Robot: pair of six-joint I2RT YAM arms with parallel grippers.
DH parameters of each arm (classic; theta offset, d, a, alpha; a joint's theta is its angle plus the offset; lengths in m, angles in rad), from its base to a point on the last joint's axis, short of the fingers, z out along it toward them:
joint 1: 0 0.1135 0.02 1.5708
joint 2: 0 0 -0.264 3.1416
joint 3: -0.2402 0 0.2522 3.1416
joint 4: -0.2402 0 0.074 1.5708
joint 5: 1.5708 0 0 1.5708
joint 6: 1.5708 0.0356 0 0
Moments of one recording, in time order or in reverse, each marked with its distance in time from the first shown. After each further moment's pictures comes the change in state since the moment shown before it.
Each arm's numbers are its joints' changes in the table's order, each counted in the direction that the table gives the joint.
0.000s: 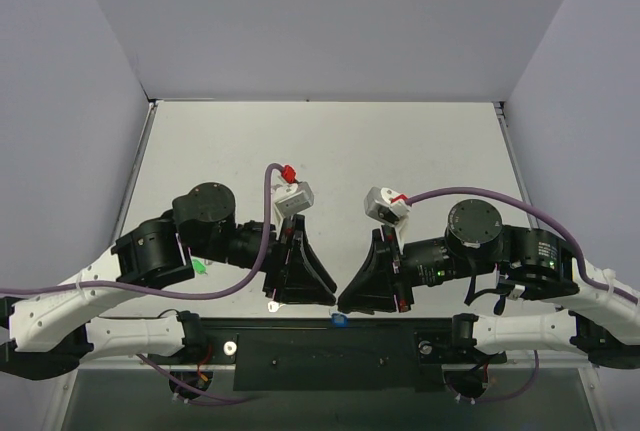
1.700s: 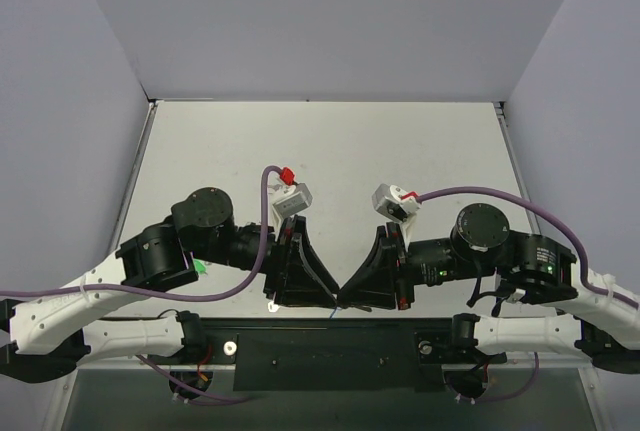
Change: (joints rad) left arm 0.008 0.031 0.081 0.111 0.019 -0.048; right arm -0.014 0.056 0.089 0.112 0.013 0.034
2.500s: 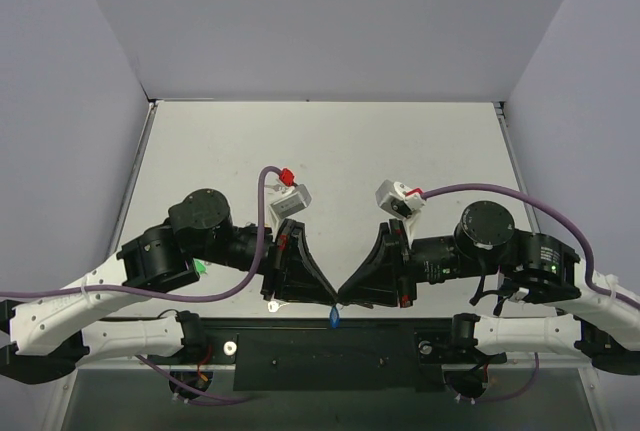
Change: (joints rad) left arm 0.001 0.009 0.027 0.064 0.049 -0.039; right arm -0.014 -0.004 -0.016 0.000 -0.004 -0.001
